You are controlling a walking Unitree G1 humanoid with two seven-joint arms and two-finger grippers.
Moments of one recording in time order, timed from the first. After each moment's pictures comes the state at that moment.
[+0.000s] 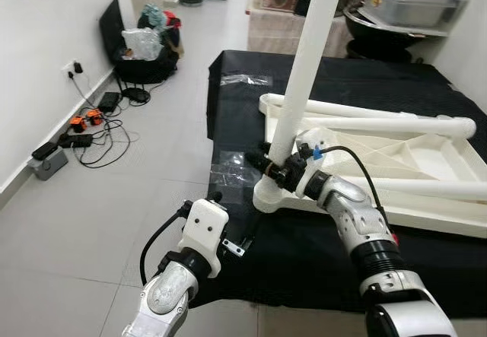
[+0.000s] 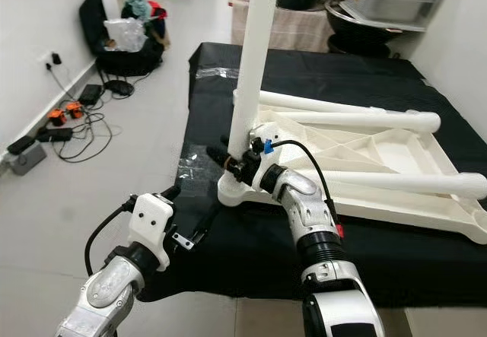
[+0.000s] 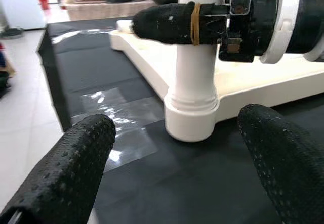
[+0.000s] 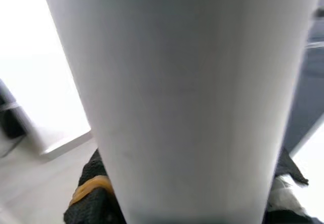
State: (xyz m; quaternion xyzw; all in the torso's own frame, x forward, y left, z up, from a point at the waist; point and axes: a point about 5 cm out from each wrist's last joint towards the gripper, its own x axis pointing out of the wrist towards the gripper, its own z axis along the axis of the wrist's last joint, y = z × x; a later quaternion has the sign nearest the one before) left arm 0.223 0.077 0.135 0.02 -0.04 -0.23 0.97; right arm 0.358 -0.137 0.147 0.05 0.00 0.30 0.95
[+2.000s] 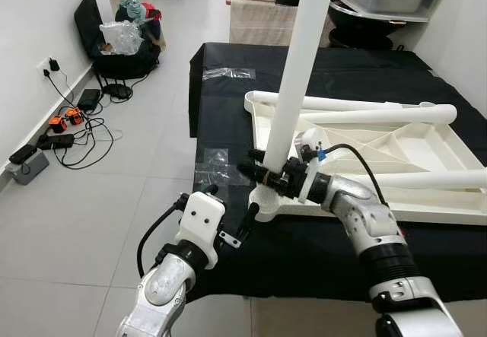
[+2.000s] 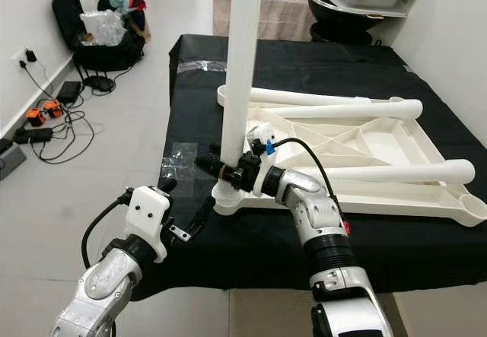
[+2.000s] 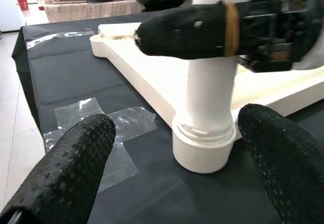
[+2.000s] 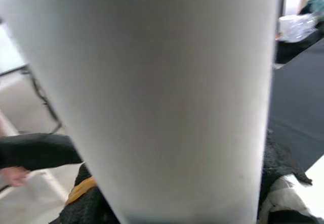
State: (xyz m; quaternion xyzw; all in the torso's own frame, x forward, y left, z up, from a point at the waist) left arm 0.226 0.079 0.137 0.02 -0.05 -0.23 0.97; right arm 0.337 -0.129 0.154 0.06 0.03 0.45 0.89
